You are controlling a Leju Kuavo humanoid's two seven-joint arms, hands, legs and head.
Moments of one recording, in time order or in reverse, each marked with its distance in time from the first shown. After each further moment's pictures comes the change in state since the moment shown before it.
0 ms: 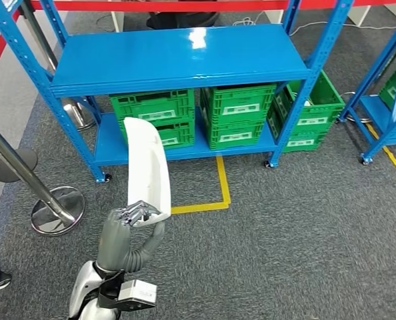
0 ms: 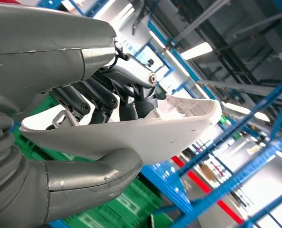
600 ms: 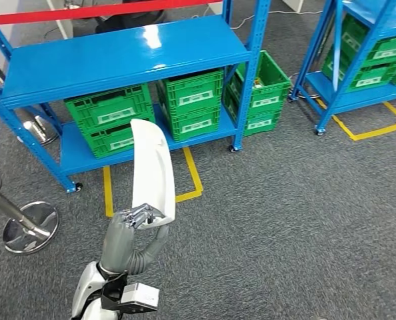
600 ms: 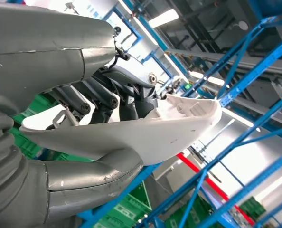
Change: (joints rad) left arm -0.005 -0.005 -0.001 0.027 0.025 -0.014 -0.032; right arm 0.007 0.006 -0.029 -0.002 0.008 -0.014 0.005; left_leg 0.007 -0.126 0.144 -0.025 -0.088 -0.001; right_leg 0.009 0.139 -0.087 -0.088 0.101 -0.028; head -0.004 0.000
